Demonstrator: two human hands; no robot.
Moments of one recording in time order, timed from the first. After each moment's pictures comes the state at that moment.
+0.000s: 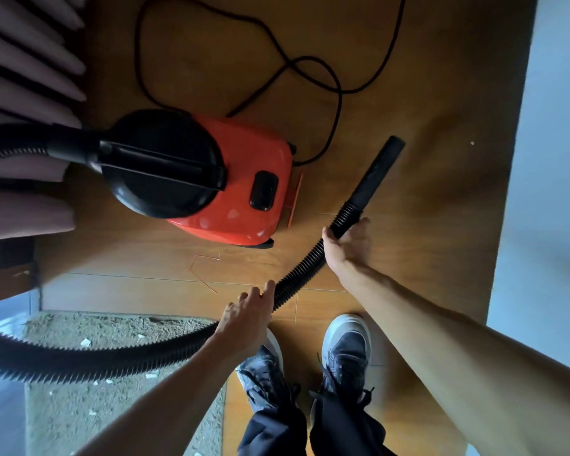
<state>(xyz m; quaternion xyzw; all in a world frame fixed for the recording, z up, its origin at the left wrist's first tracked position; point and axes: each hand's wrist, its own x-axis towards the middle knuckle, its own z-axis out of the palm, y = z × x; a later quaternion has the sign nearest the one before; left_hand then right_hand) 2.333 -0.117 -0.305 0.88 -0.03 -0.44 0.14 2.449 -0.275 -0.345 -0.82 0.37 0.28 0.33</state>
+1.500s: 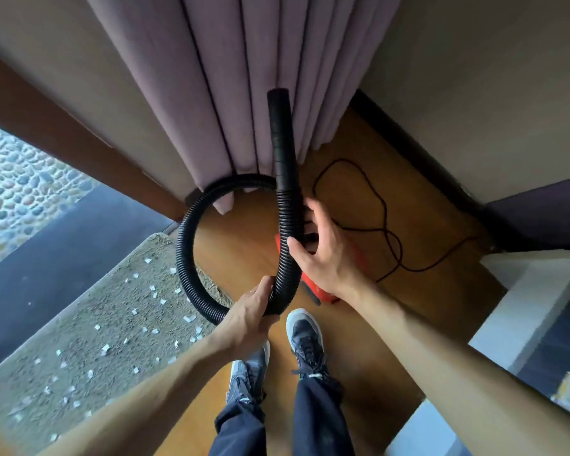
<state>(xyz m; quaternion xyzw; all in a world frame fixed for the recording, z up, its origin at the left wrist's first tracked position) 2.296 -0.001 -0.029 0.83 0.23 -0.06 0.51 2.479 -0.055 0.020 -0.79 -0.34 0.31 0.39</state>
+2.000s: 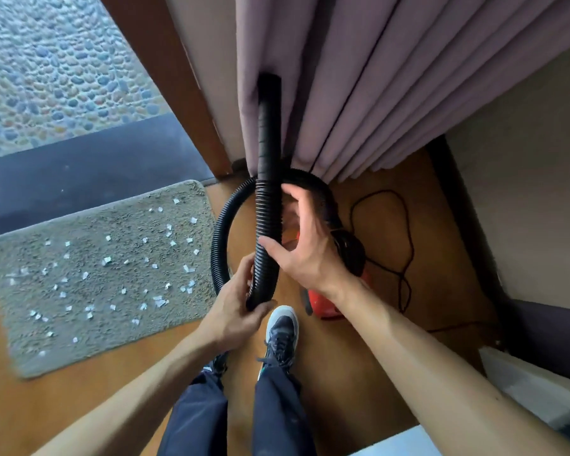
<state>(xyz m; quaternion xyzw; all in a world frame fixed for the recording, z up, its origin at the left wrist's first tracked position) 2.285 -0.033 -0.013 0.64 0.48 0.13 0.59 2.455 0.000 0.038 -0.66 -0.52 0.40 0.37</state>
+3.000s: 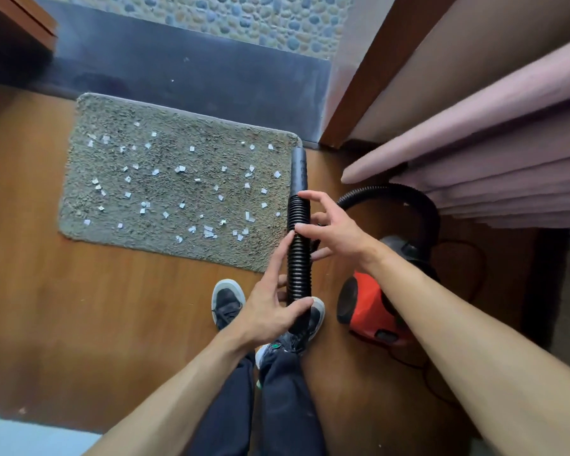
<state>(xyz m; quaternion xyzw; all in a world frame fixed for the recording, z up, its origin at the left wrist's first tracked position) 2.212 -0.076 -0.030 0.33 0.58 0.30 0.68 2.347 0.055 -0.055 -0.53 -0.42 0.74 0.06</state>
